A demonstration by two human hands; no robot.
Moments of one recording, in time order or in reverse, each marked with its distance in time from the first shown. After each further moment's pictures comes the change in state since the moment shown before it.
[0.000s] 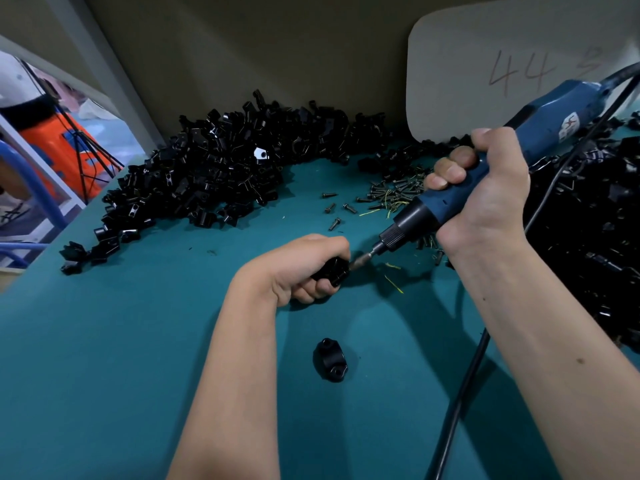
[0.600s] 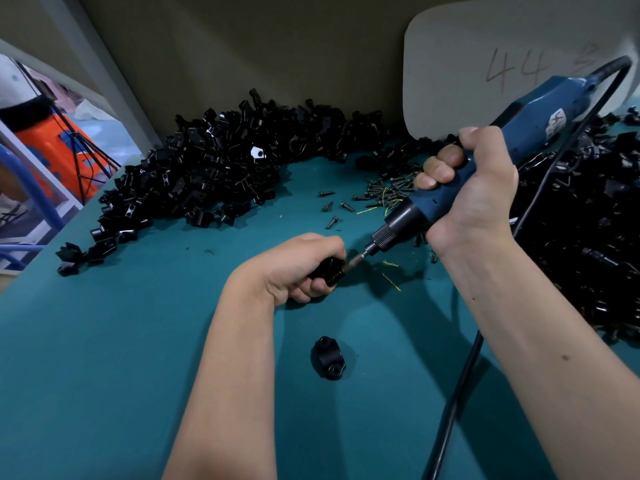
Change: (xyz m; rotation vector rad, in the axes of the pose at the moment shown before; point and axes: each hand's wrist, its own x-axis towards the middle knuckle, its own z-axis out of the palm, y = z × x) left_hand -0.001 -0.003 -0.001 -0.021 0.004 0.017; right_hand -0.004 0.006 0.002 -0.003 -0.015 -0.019
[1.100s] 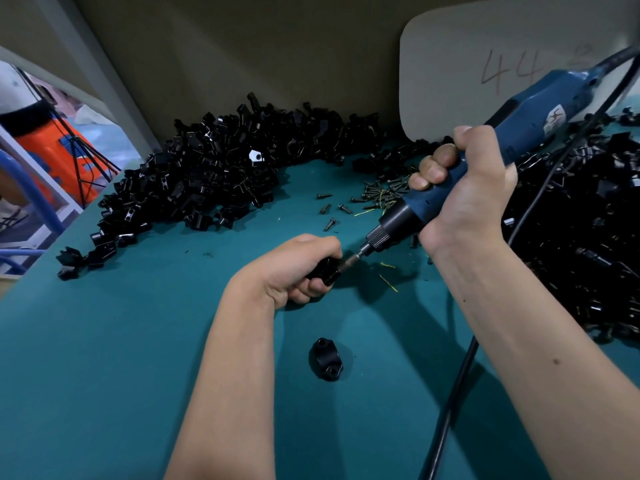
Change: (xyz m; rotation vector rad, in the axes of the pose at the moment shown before) left_hand 0.000 -0.001 0.001 -0.034 0.062 0.019; right_hand -0.007 -0.001 0.007 -0.023 0.017 -0.086
